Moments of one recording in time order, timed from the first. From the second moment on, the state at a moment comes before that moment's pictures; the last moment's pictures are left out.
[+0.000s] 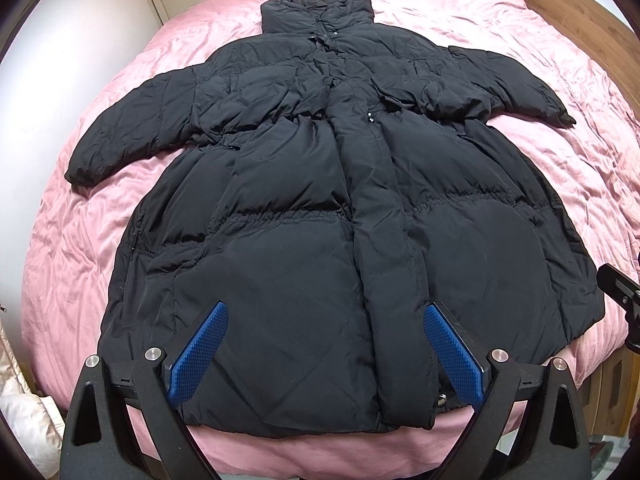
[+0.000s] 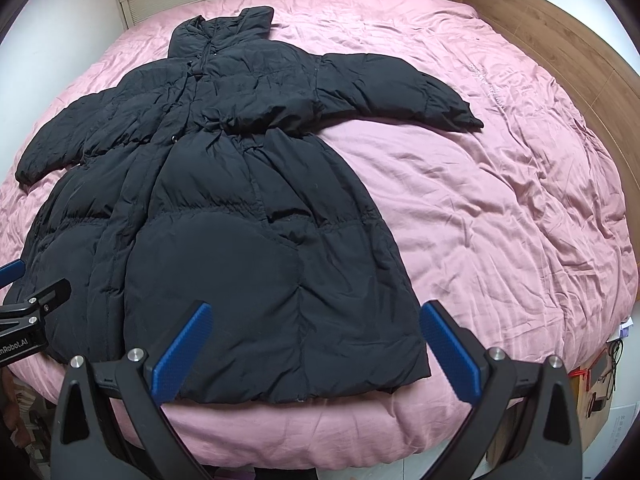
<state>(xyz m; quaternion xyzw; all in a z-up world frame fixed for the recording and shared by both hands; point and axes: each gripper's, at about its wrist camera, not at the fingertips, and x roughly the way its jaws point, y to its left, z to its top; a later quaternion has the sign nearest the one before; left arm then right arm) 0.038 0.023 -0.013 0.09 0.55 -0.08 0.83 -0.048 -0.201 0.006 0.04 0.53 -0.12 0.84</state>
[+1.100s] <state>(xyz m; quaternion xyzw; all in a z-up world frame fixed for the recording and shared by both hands) 0.191 0.088 0.016 0.10 0.55 -0.04 0.83 0.088 -0.344 0.022 0.26 0.45 -0.21 0.83</state>
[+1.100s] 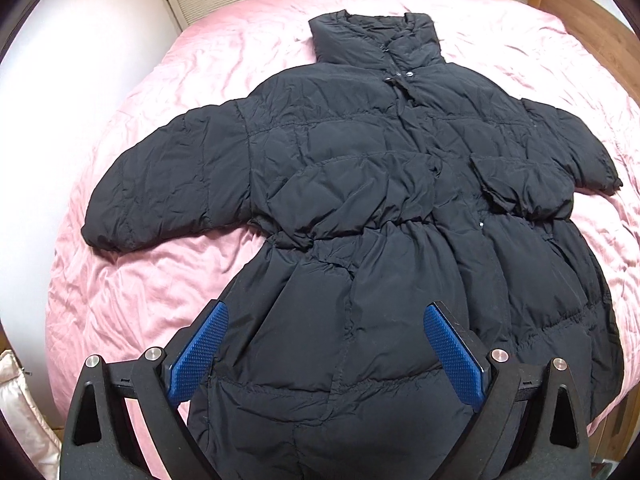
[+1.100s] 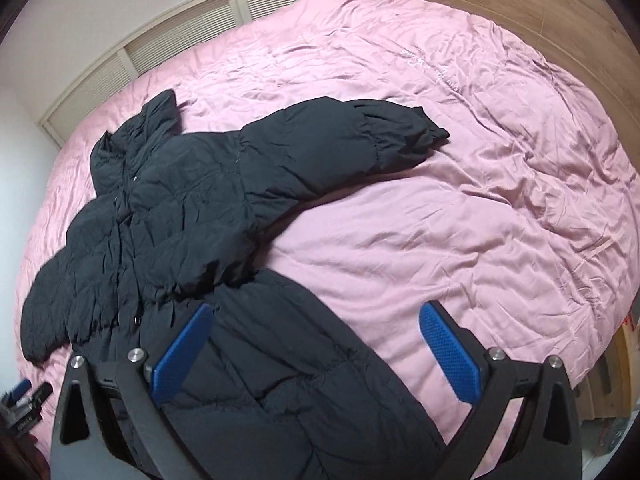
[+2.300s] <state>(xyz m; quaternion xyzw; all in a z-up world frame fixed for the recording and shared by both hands) 0.217 0.022 0.034 0.04 0.57 0.06 0.82 0.231 -0.610 -0.079 0.60 0.24 -0.11 0.76</state>
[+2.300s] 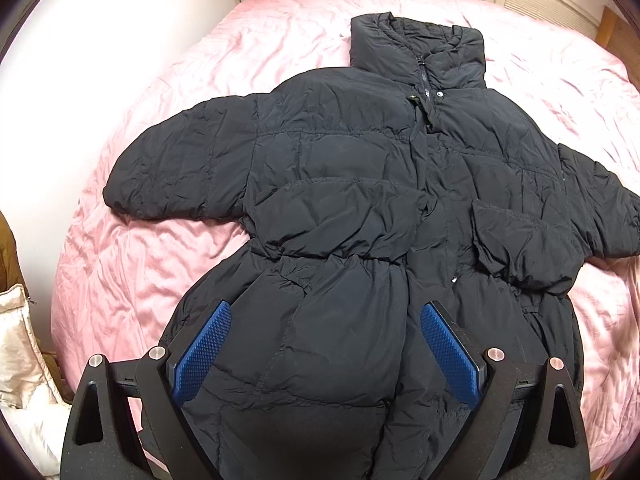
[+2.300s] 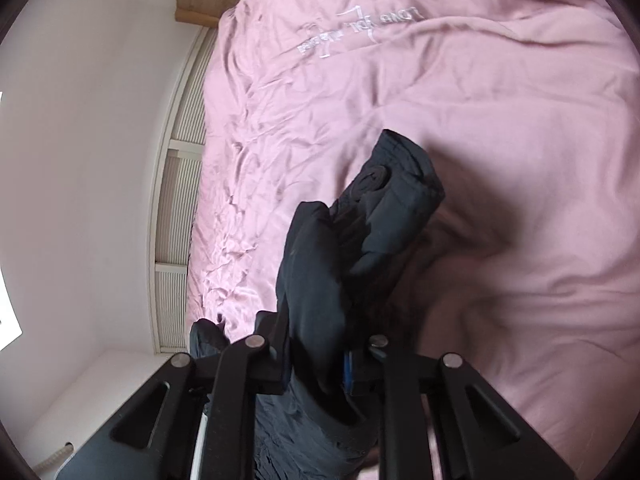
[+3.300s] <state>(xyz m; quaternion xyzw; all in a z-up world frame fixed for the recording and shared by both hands) 0.212 0.198 0.037 -0.04 0.52 0.08 0.85 0.300 -0.230 0.016 0.35 0.43 0.16 0.82</state>
